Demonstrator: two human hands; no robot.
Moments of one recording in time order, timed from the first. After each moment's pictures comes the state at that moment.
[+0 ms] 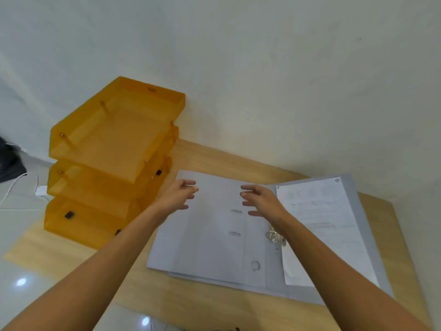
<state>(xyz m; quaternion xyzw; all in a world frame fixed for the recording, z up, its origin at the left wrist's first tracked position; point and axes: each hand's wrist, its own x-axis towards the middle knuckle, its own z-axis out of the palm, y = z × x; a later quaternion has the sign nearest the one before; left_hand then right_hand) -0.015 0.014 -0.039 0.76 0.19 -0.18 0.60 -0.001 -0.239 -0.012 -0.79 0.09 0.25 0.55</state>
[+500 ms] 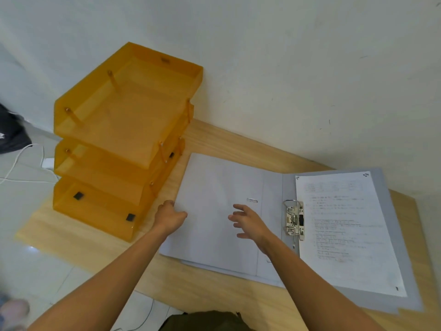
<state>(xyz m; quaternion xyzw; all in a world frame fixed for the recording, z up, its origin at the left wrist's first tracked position) -0.058 0.062 -0.161 0.80 0.33 -0.22 0.45 -0.038 -0.180 -0.109 -0.75 0.17 0.37 0.53</state>
